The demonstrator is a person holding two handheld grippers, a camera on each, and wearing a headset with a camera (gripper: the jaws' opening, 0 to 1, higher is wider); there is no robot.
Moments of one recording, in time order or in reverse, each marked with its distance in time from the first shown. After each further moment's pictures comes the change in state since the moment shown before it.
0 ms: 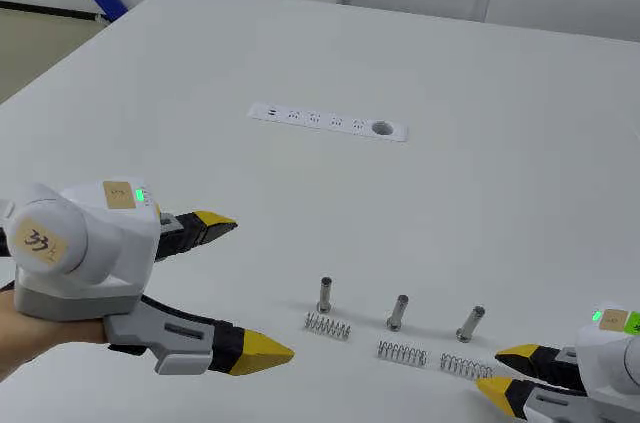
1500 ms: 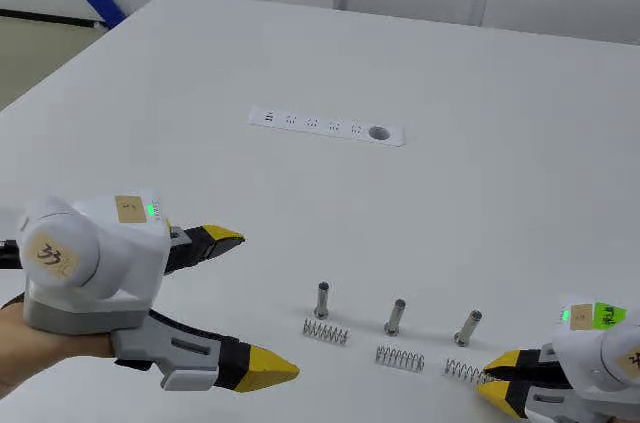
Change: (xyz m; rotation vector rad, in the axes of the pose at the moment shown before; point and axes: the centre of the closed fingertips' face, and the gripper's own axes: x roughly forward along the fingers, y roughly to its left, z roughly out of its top) left arm 0.007 -0.013 0.002 0.010 0.011 -0.032; right arm -0.012 0.010 0.003 -0.224 0.077 0.114
